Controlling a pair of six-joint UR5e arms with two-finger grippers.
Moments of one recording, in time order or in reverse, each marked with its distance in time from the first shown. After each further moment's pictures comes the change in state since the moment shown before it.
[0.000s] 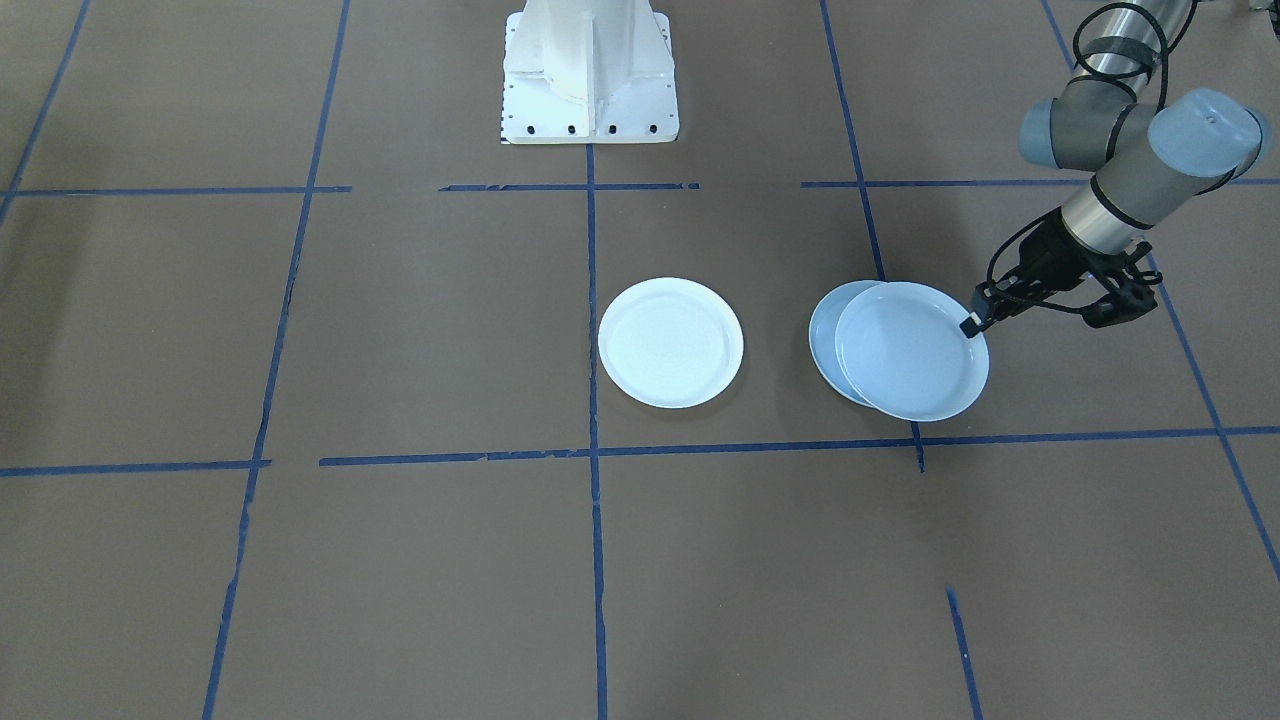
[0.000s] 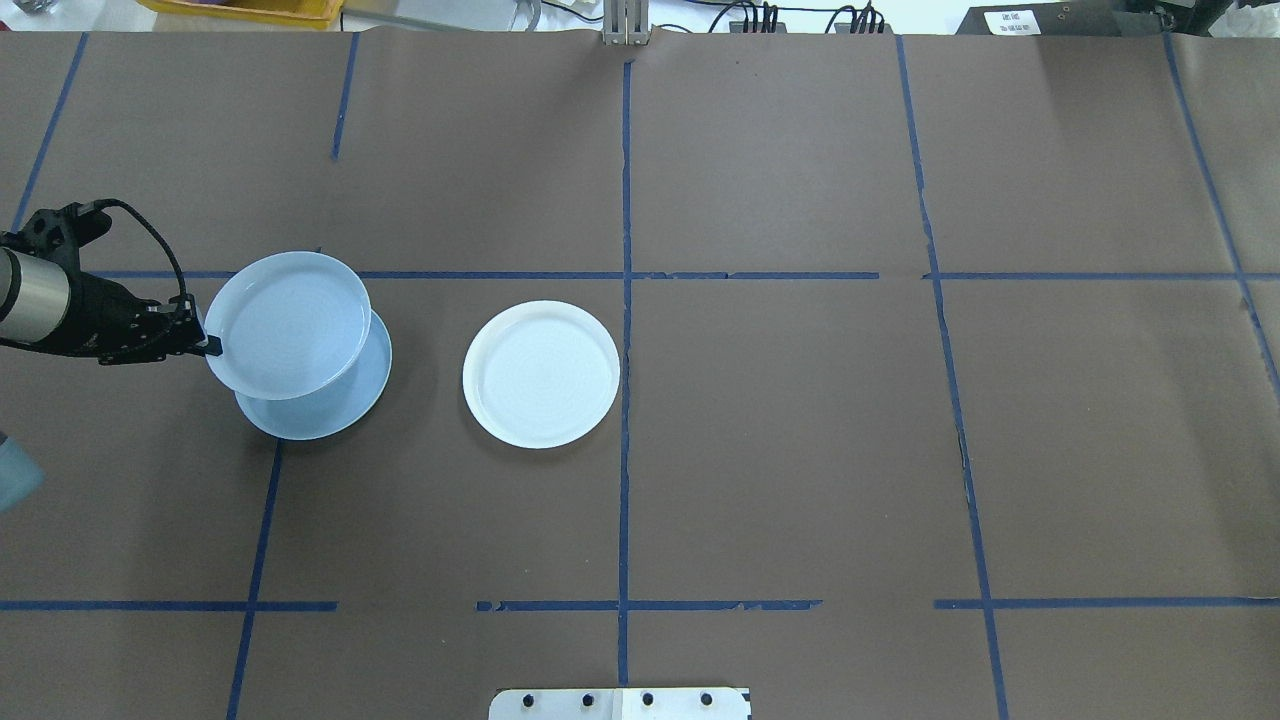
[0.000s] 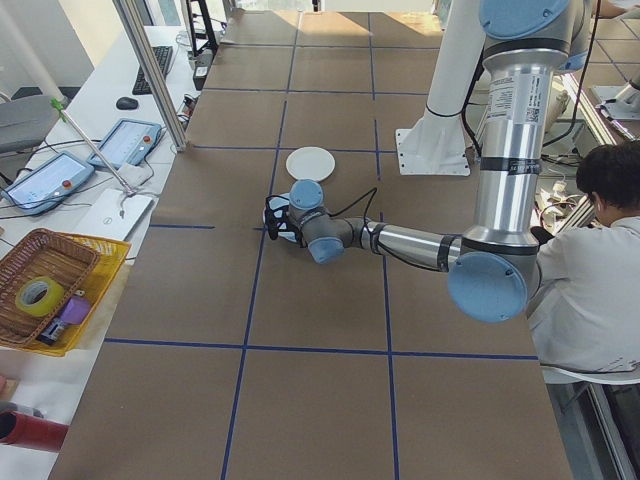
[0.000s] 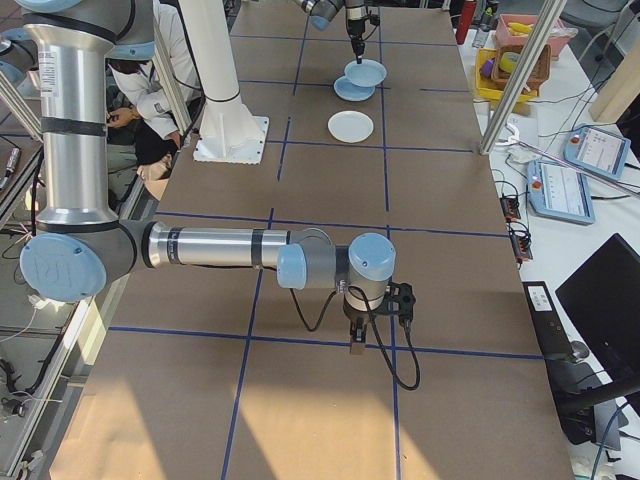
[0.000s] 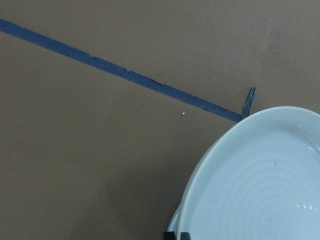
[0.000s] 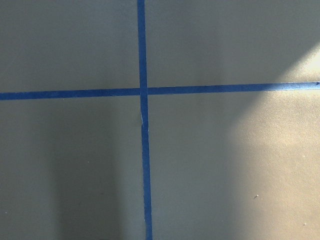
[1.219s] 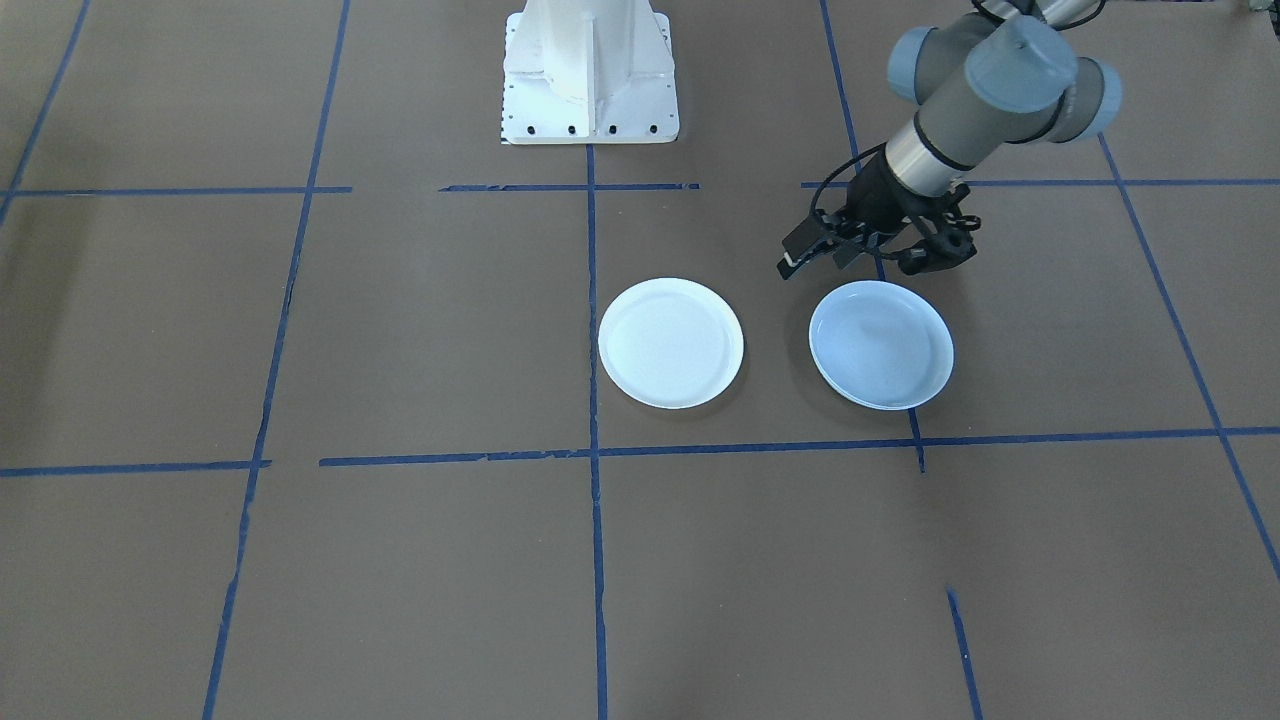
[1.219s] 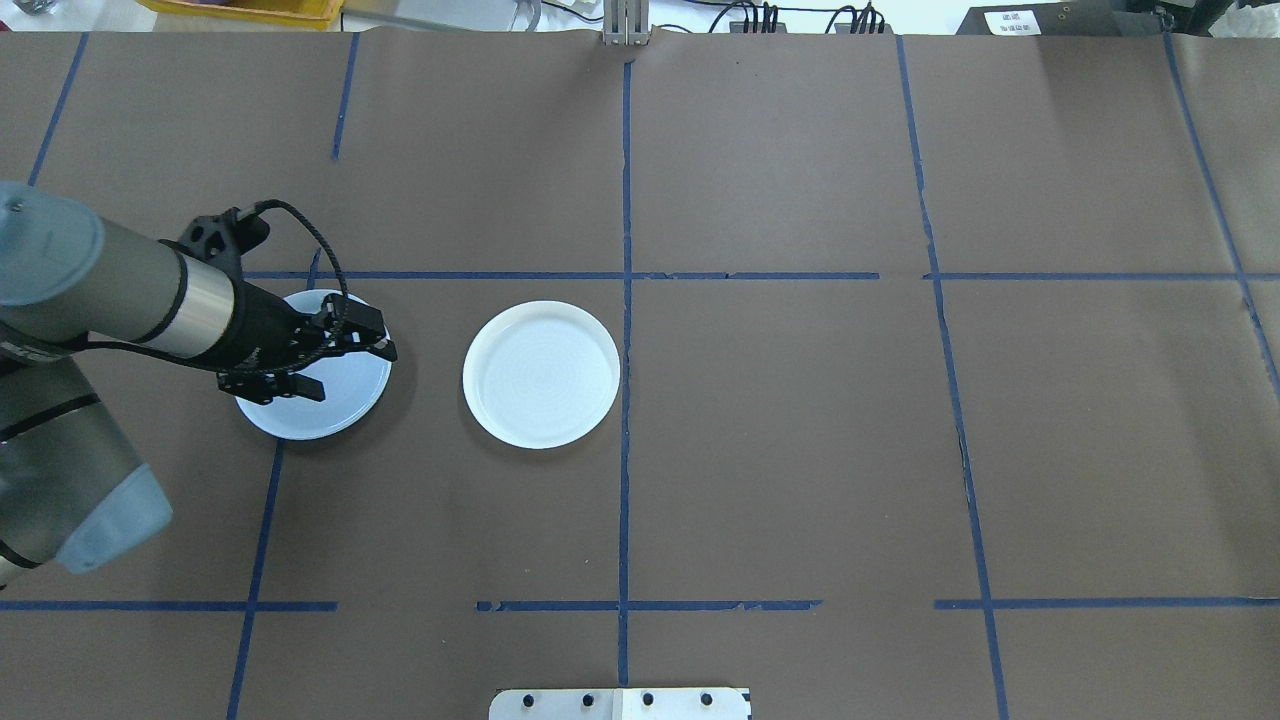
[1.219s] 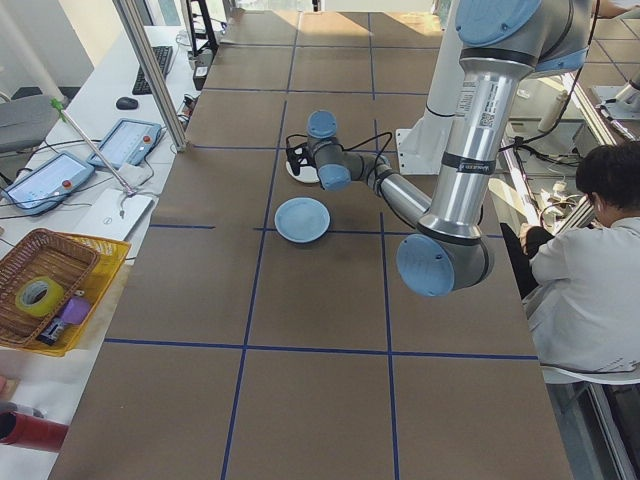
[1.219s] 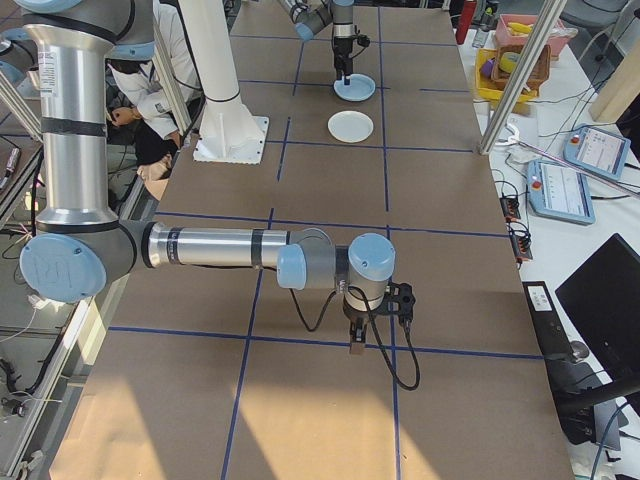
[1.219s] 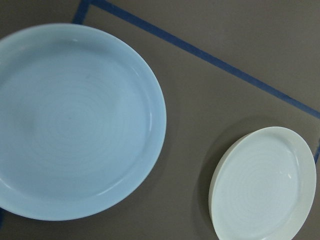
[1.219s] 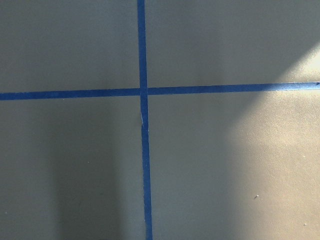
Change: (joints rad) left arm 0.222 -0.232 -0.194 0.330 0.114 -0.238; right arm 0.000 0.000 0.000 0.000 0.000 0.001
